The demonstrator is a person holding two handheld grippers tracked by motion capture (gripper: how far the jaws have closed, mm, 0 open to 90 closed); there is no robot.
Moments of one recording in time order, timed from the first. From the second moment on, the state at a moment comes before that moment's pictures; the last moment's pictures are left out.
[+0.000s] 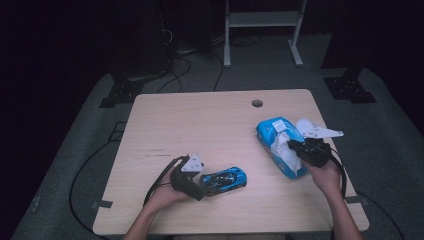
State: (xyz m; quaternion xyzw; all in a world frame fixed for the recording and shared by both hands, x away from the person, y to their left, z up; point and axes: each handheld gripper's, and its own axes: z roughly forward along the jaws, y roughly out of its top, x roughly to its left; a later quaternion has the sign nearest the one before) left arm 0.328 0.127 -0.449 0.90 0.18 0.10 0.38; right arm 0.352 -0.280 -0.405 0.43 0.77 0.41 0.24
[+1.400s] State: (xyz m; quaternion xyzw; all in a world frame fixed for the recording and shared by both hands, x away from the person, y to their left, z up) left arm 0.327 0.123 -0.452 0.91 0.15 0.08 0.38; right arm 0.329 -0.149 -0.421 0.27 0.87 0.41 -0.03
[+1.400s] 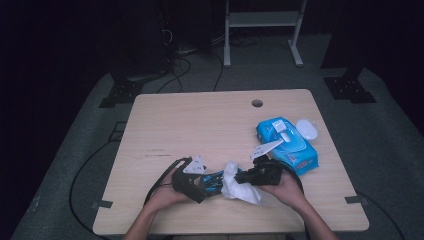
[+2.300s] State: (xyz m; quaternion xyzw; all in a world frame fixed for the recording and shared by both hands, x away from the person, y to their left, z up) left arm 0.327 0.122 -0.457 0.92 0.15 0.07 0.37; right arm 0.340 -0.127 -0.450 0.21 0.90 0.37 0.06
